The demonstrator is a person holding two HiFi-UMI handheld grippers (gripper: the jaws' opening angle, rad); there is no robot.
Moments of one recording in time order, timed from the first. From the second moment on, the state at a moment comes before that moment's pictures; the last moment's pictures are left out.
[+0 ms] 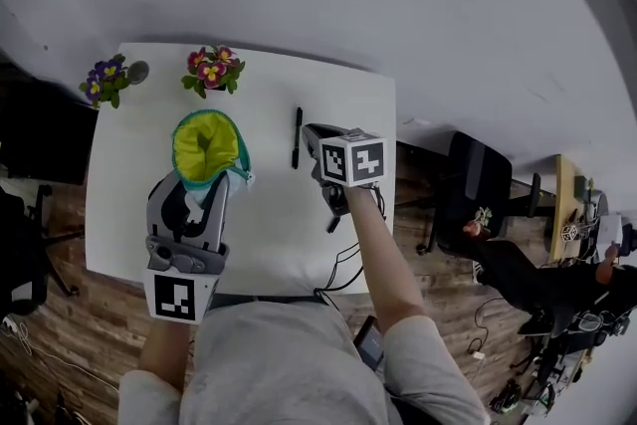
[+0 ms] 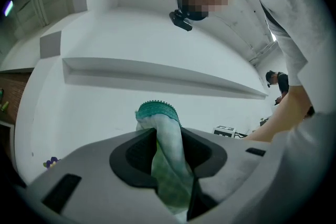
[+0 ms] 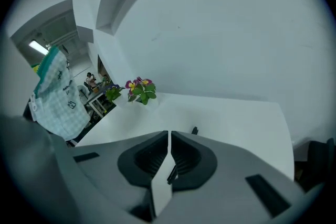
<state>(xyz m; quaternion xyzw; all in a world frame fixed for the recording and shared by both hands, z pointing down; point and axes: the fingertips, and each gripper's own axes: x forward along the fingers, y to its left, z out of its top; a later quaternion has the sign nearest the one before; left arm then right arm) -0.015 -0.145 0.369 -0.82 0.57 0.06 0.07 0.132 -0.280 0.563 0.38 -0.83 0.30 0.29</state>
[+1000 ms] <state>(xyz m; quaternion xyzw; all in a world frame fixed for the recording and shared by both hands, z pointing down) -0.034 -0.136 0.387 -0.83 0.56 0.03 0.04 0.136 -0.322 0.658 0.42 -0.73 0.35 0.41</state>
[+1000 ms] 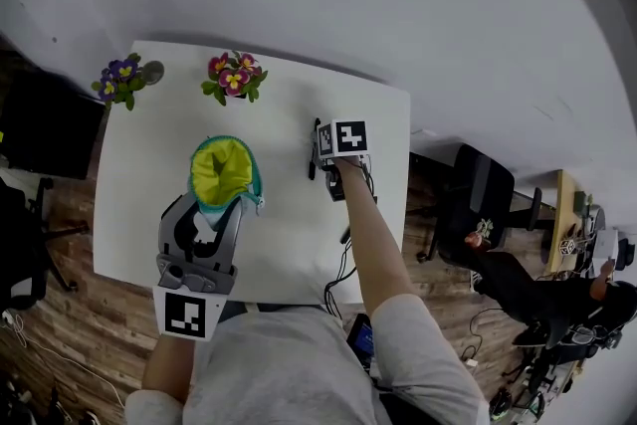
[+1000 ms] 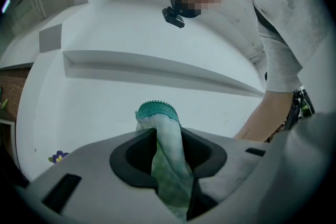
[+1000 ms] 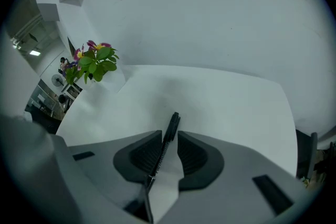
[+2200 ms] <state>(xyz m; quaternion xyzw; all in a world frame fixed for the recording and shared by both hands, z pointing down) -0.033 -0.147 0.385 -0.87 0.50 0.03 0.03 0.094 -0.276 0.461 0.45 -0.86 0.23 0.09</state>
